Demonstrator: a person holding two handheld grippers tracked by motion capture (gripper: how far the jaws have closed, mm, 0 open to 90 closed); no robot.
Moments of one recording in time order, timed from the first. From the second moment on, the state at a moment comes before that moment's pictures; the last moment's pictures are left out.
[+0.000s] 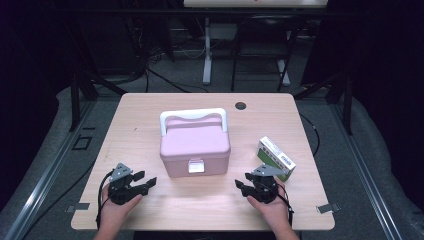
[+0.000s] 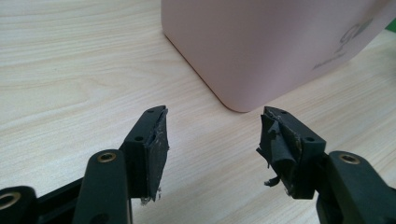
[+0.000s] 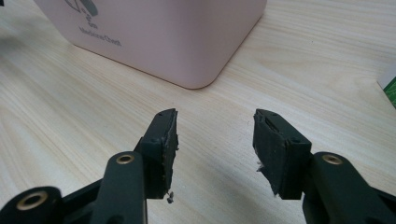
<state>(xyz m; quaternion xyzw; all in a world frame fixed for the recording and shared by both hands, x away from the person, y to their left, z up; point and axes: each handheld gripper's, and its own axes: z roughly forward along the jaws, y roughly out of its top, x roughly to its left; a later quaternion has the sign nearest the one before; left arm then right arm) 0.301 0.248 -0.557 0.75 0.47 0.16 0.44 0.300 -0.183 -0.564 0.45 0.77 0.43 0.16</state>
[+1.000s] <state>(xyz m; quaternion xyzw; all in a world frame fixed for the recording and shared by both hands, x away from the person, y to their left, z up) 0.365 0.231 -0.536 0.72 0.50 0.14 0.46 0.379 -0.166 -0.541 0.49 0.73 0.44 0.18</state>
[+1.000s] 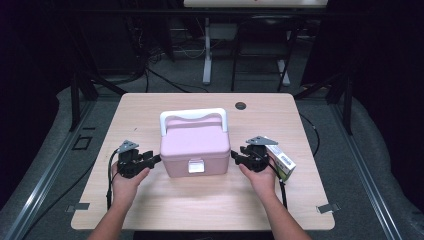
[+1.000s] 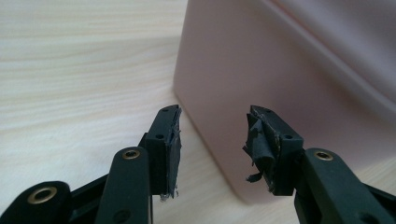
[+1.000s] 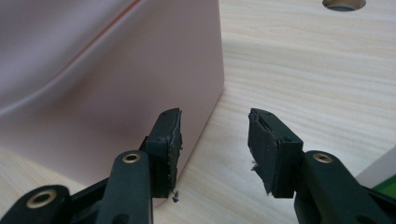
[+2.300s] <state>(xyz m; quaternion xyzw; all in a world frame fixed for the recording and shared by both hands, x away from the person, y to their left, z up) 0.349 0.210 -0.529 0.74 0.48 0.18 0.44 0.351 -0.140 -0.538 0.46 0.74 0.43 0.21</state>
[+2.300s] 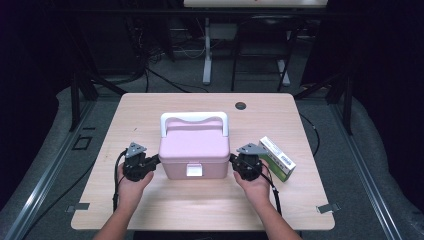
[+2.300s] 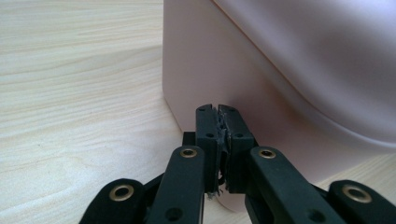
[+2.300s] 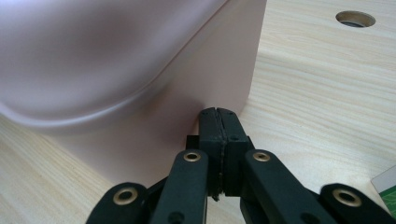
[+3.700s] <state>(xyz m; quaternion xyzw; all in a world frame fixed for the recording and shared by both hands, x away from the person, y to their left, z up) 0.304 0.205 -0.531 0.74 0.47 0.15 0.45 0.294 -0.152 -0.539 0.46 0.75 0.43 0.21</state>
